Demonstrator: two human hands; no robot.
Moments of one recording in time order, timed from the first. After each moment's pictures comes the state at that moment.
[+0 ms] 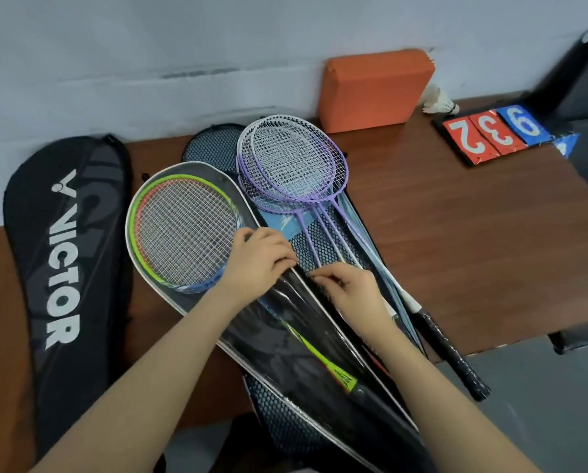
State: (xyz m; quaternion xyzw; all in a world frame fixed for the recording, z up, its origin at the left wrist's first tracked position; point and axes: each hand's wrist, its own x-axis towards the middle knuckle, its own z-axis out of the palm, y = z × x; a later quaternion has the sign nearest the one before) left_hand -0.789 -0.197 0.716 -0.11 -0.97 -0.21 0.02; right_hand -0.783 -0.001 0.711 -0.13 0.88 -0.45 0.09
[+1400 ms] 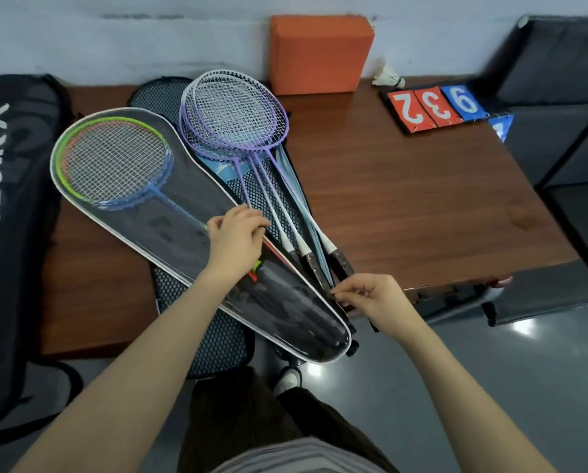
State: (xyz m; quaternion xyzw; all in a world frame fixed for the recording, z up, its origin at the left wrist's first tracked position) left_hand -0.735 -0.052 0.691 0.08 -0.96 -0.27 0.05; right_hand -0.715 0.201 0.723 -0.11 0.86 -0.43 0.25
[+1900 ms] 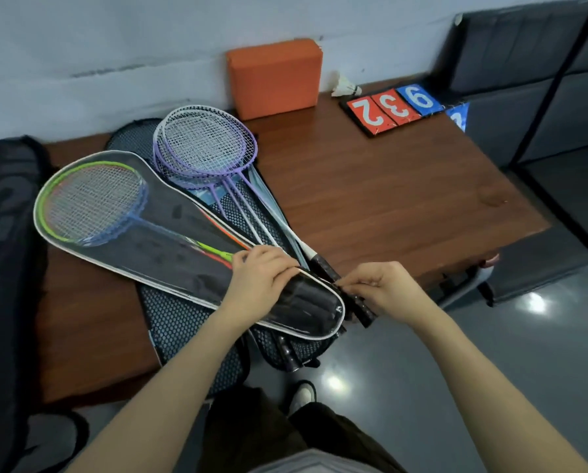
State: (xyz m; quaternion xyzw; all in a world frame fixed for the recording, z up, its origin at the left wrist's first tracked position) left_hand -0.701 -0.002 0.709 -0.13 -0.94 -0.29 0.09; right_hand -0.718 0.233 0.740 -0.14 0.89 -0.40 0.17
